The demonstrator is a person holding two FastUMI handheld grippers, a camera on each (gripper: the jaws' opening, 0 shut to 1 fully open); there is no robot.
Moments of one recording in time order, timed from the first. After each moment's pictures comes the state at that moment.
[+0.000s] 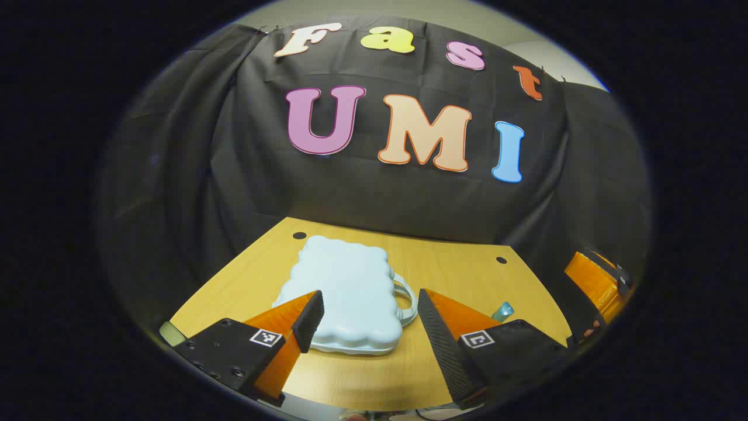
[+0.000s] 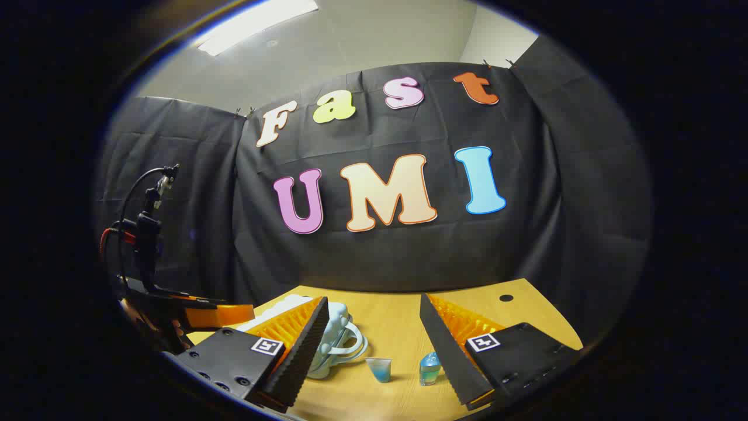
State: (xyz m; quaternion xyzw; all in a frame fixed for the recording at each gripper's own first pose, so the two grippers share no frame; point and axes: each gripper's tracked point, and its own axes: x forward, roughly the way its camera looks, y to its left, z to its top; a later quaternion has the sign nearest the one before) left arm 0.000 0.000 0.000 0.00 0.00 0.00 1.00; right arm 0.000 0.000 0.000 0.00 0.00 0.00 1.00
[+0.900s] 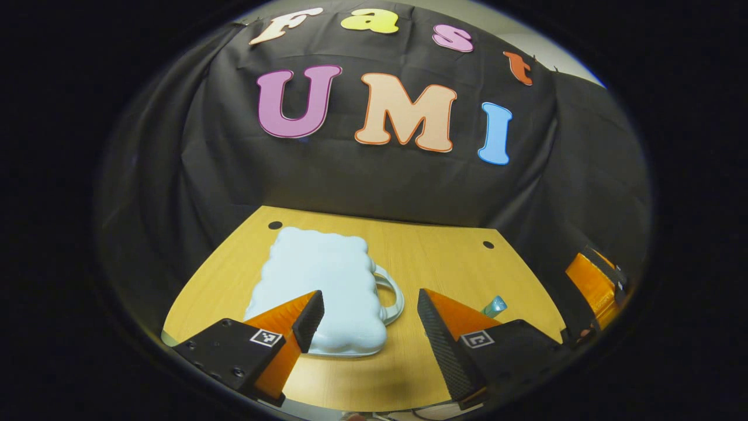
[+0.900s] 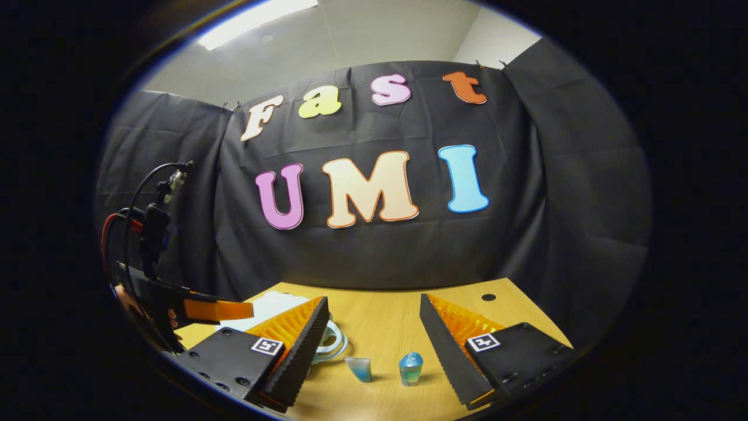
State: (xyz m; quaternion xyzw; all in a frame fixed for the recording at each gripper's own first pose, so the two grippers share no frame) left arm 0.039 -0.023 -0.004 0.01 0.06 -0.05 1.00; right arm 0.004 -0.026 -0.009 -0.01 0.01 -0.04 1.00
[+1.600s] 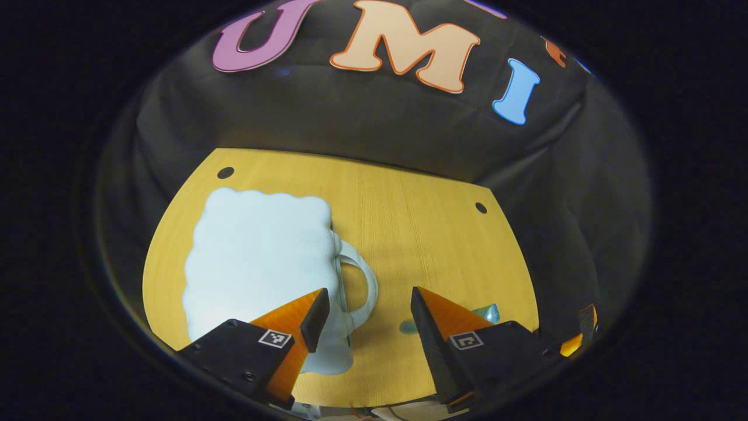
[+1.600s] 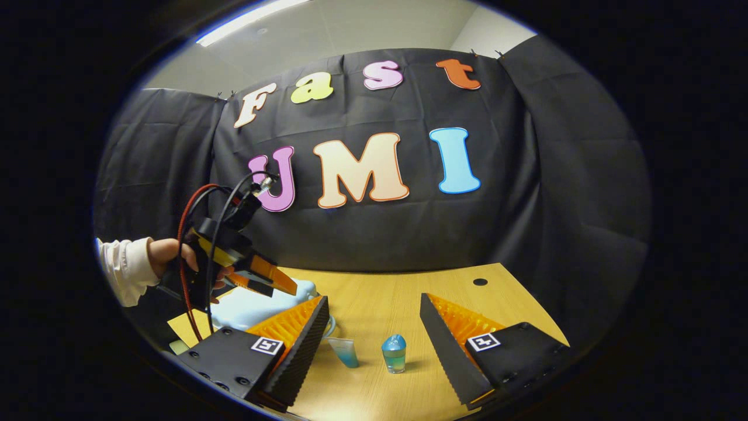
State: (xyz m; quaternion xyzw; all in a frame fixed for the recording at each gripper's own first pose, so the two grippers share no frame) left arm 0.145 -0.069 -0.036 -0.02 0.27 -0.11 0.96; right arm -0.009 -0.060 -0.039 0.00 0.05 -0.05 1.00
